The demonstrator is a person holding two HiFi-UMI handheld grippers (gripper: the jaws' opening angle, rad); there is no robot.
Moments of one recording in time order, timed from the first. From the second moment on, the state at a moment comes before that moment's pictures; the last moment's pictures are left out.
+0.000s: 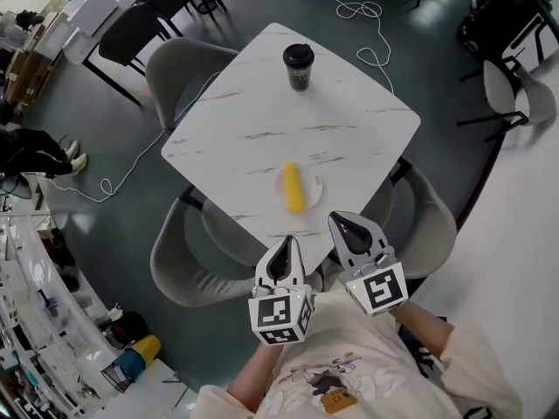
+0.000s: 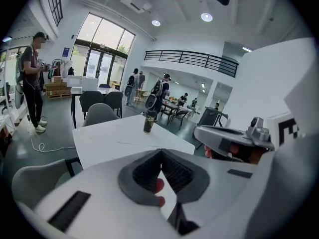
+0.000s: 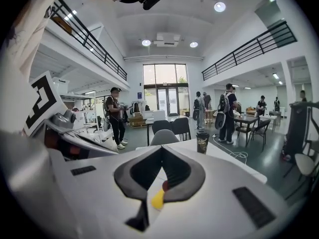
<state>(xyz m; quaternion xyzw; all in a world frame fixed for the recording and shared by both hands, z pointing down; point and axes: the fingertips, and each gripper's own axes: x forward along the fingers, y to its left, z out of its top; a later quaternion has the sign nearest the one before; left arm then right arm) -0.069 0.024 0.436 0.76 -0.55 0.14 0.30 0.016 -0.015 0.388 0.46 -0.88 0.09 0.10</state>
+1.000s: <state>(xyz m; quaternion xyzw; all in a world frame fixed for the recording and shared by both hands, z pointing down) -0.068 0.060 0.330 0.81 -0.53 0.06 0.25 0.003 0.034 0.300 0.46 -0.88 0.11 0.07</state>
